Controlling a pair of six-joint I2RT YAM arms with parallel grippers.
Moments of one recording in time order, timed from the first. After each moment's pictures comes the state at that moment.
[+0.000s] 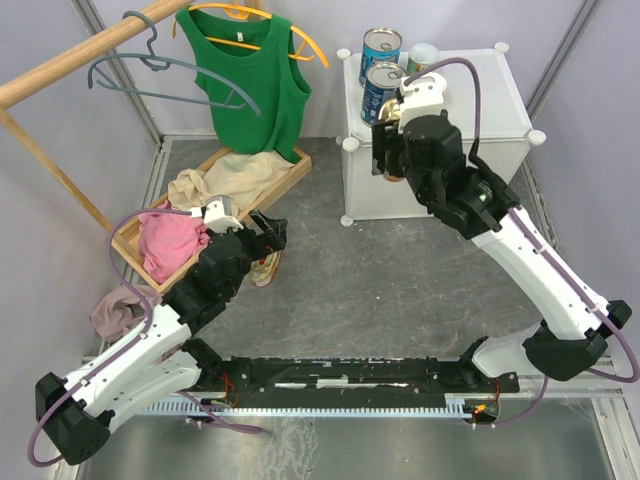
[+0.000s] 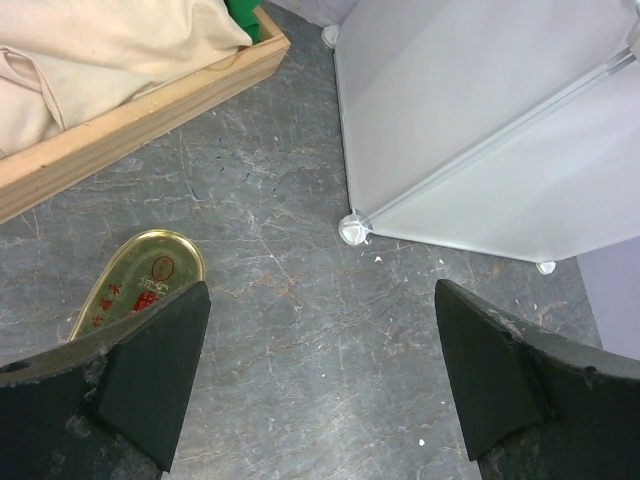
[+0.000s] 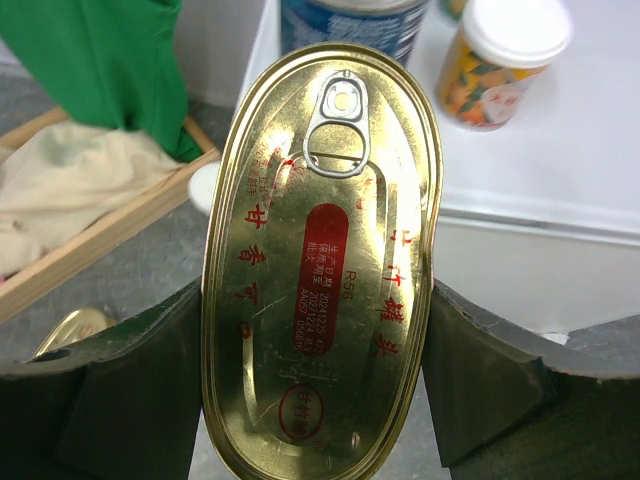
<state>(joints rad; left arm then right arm) -0.69 0.78 0.62 -0.08 -0.50 -0.69 0.76 1.38 1.74 -0.67 0.59 0.16</state>
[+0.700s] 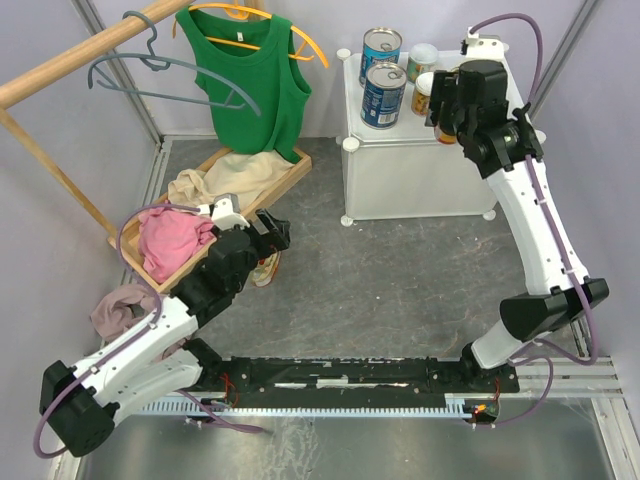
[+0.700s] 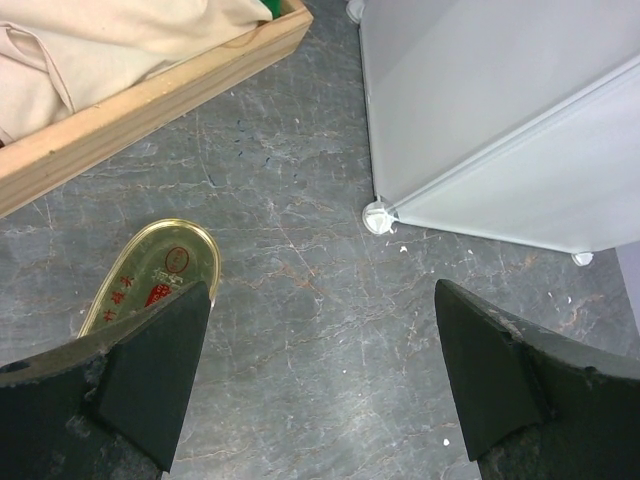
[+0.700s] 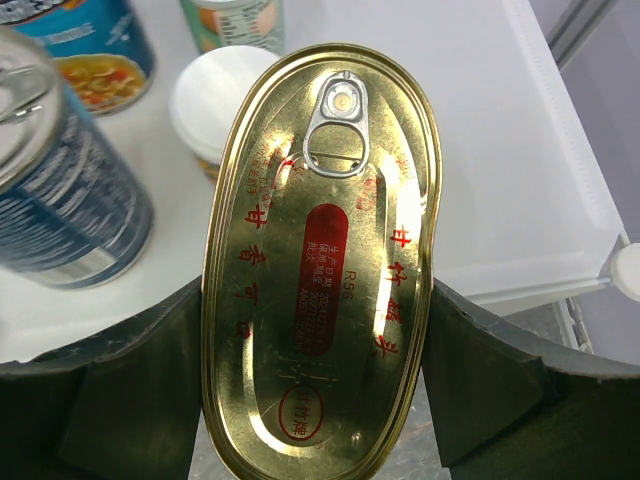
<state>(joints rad) -0.68 0.85 0.62 -0.08 -0.49 -0.68 0.32 1.58 1.97 -0.74 0.45 0.14</state>
